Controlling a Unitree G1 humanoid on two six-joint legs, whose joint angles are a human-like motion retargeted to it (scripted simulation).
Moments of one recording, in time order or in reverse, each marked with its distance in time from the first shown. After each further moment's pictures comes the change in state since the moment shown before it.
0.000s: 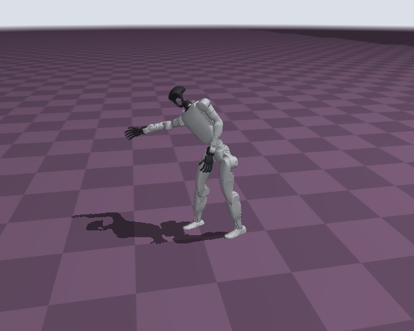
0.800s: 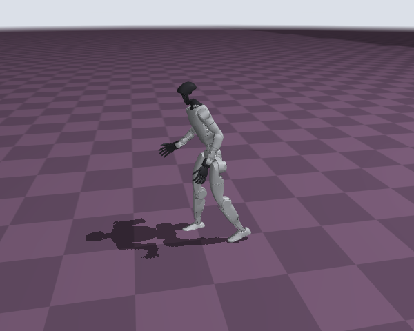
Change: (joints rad) left arm -0.017 0.423 0.553 -0.107 -0.078 -0.039 0.005; right arm 1.799 1.607 -1.354 -0.353 -0.663 -0.283 -0.347; waist -0.404 -0.434 0.270; left_leg 0.212 0.106 -0.070 0.245 -0.037 -0.018; right_leg 0.265 0.093 -0.015 -0.022 -0.019 -0.023
